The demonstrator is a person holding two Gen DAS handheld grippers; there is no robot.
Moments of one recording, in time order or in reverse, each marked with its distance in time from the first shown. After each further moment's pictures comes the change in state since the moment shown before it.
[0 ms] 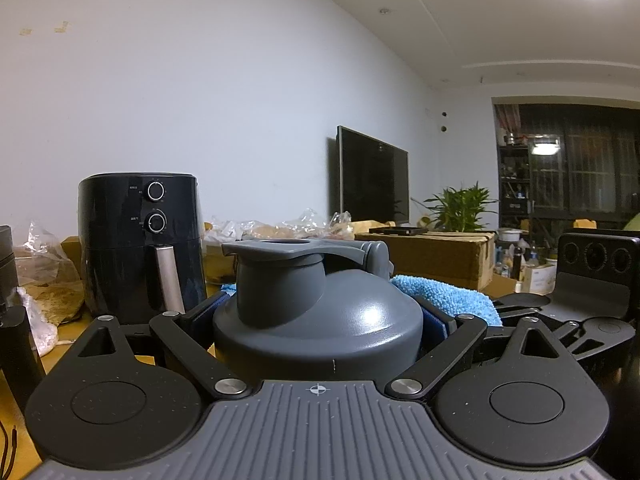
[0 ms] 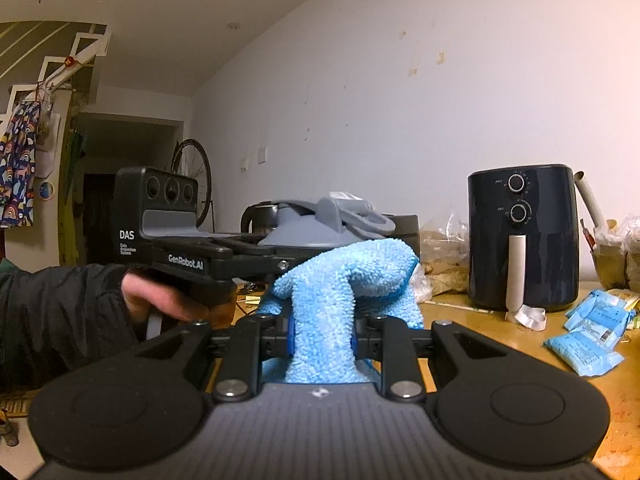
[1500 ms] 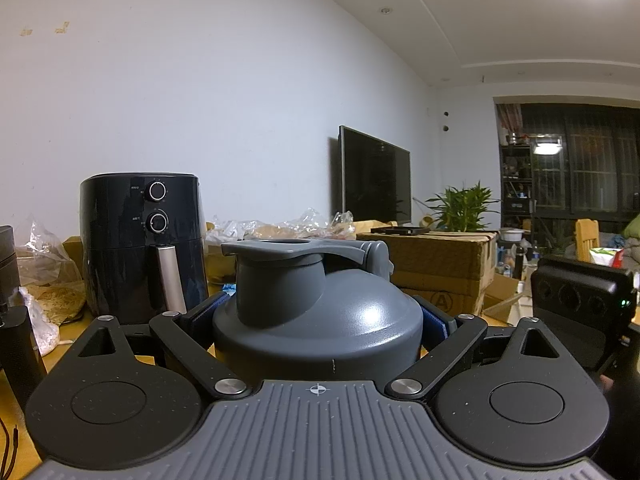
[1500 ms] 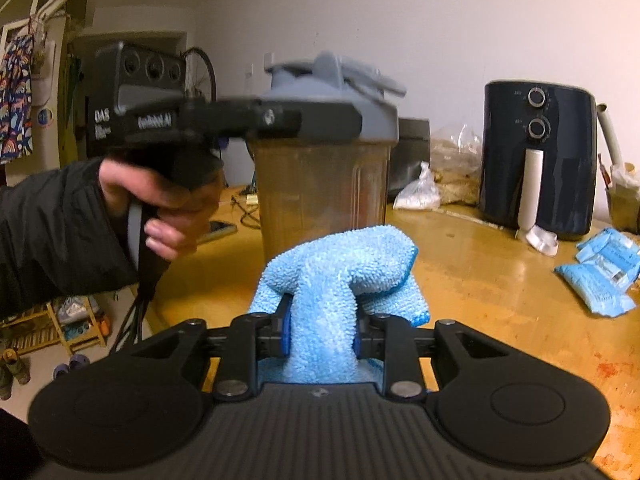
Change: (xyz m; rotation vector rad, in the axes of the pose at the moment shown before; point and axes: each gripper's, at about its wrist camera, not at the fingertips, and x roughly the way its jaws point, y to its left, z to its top) left arm 0.000 0.001 0.000 0.000 0.001 0.005; right arm 0.031 -0.007 -0.029 -0.026 0.330 0.026
